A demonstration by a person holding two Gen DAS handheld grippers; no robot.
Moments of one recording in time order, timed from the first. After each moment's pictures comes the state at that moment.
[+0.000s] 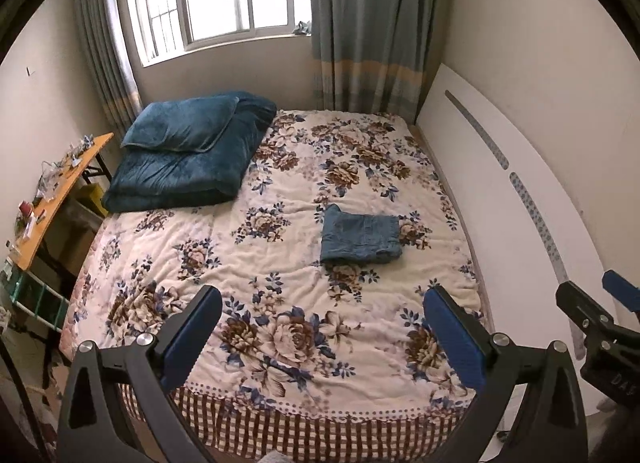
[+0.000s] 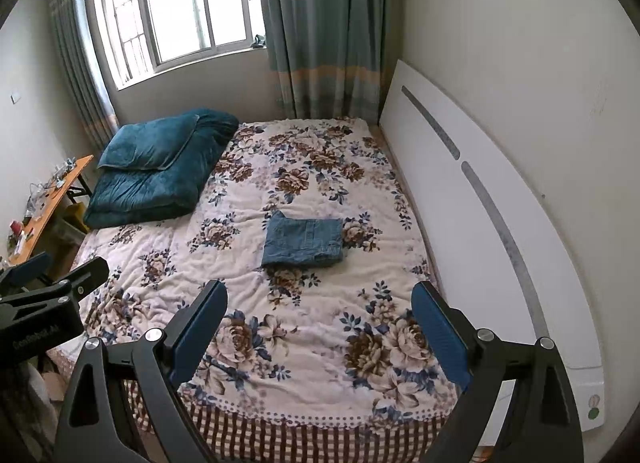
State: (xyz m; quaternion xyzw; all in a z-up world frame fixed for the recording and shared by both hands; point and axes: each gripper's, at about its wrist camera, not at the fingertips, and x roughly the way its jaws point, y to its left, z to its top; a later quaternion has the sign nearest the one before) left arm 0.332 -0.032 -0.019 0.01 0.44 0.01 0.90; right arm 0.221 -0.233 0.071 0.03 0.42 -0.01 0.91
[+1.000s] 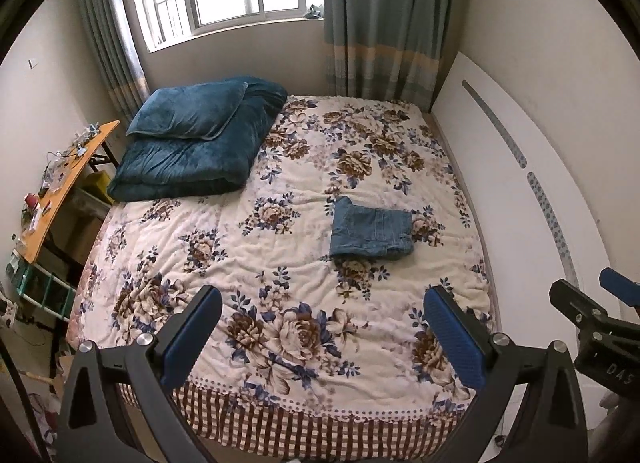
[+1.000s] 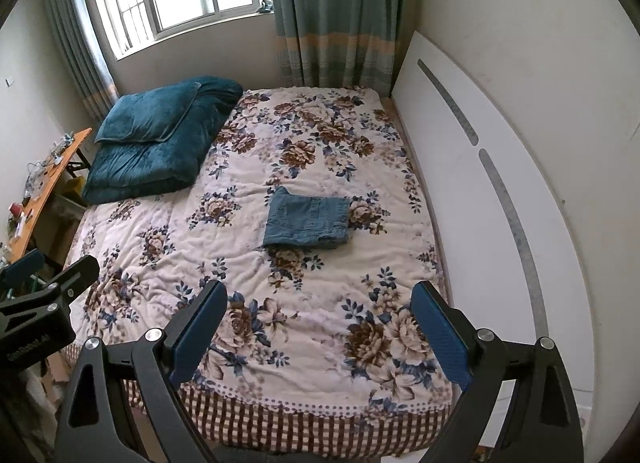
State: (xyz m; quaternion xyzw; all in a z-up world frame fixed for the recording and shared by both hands) left arm 0.373 -0.032 -0.021 0.01 0.46 0.03 0.89; right arm 0.300 -0.234 0.059 0.02 0.48 0.01 0.88
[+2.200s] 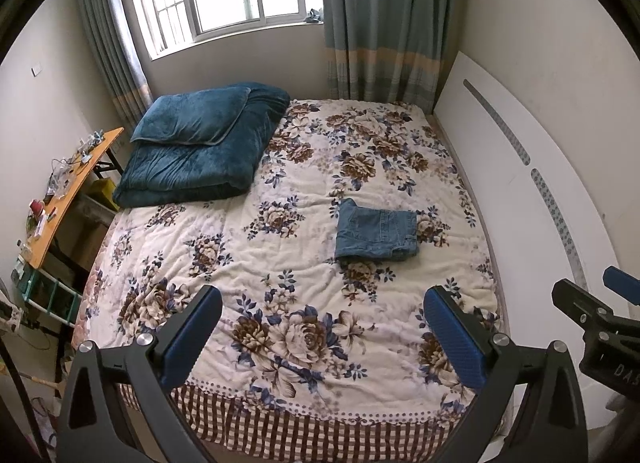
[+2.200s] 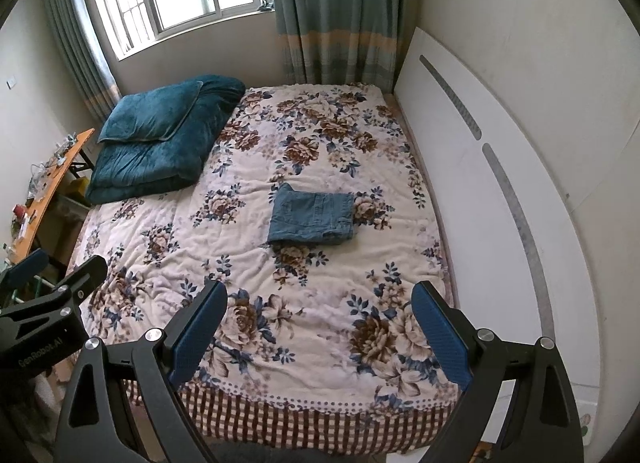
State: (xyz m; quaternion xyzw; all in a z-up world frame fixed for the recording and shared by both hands) left arm 0.371 -0.033 -0.021 0.02 0.46 0.03 0.89; right arm 0.293 -0.229 0.055 0.03 0.49 0.01 0.87
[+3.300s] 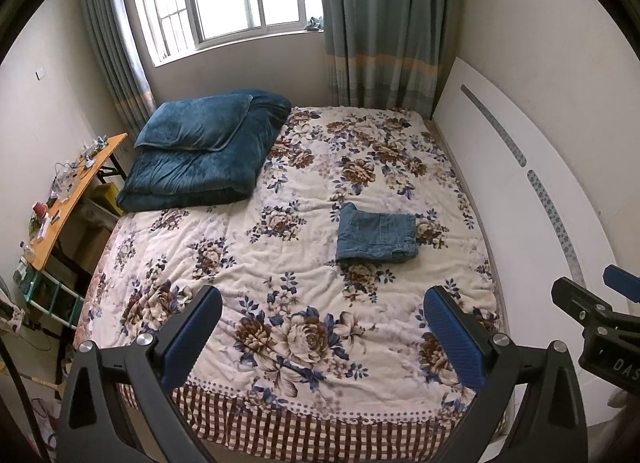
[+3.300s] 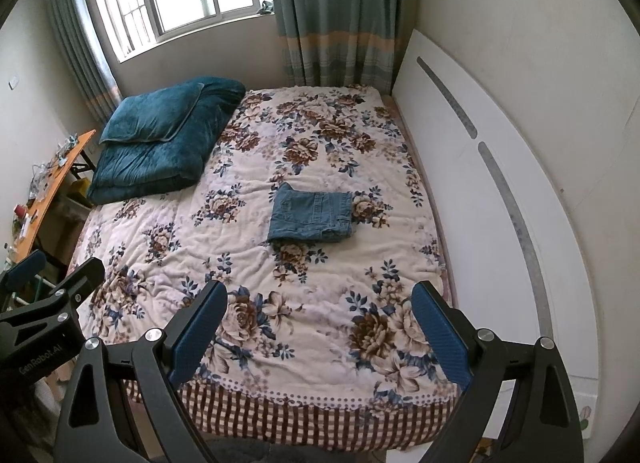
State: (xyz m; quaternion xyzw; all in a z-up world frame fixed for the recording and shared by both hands) left arm 0.358 -0.029 -0.018 0.02 0.45 0.03 0.89; right arm 0.286 -0.231 0.055 0.03 0.48 0.01 0.88
